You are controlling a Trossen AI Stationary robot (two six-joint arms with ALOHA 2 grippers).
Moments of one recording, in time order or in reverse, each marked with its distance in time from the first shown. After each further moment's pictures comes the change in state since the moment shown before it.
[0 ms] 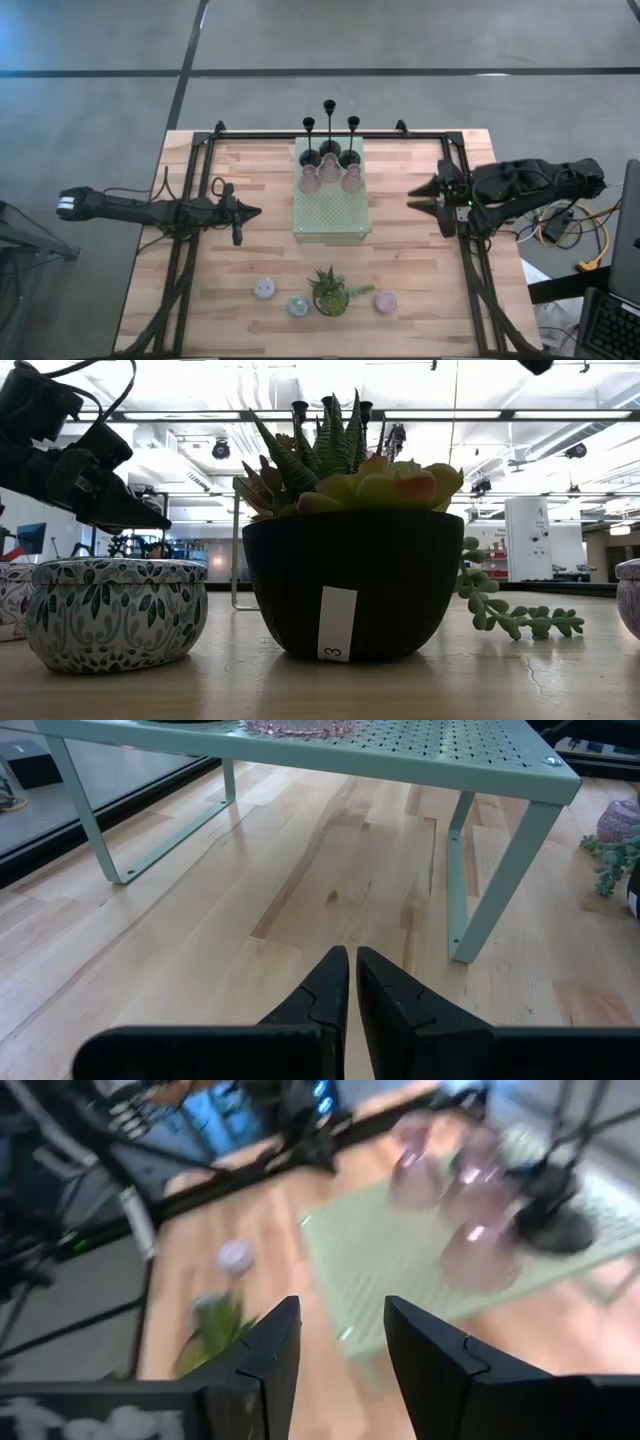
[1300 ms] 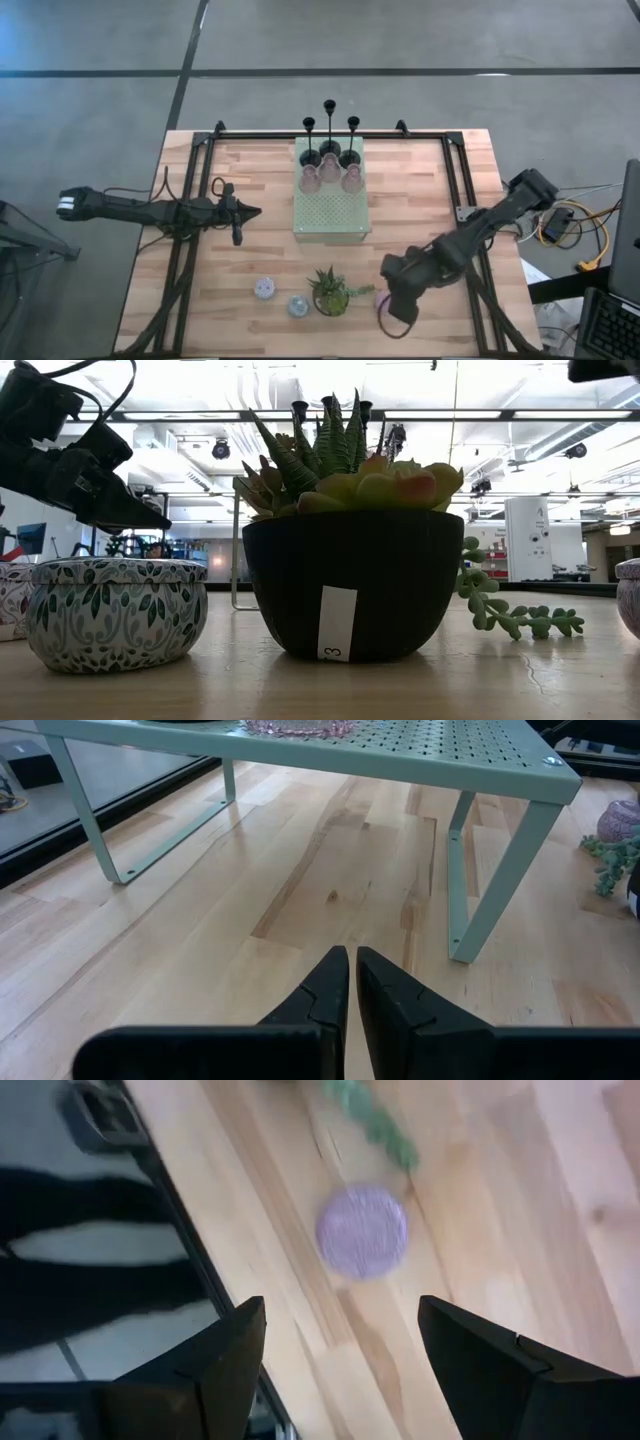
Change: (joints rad) left arm 0.000 0.000 0.000 0.000 0.000 0.000; right arm 0.347 0.766 0.283 -0.258 -0.349 0.586
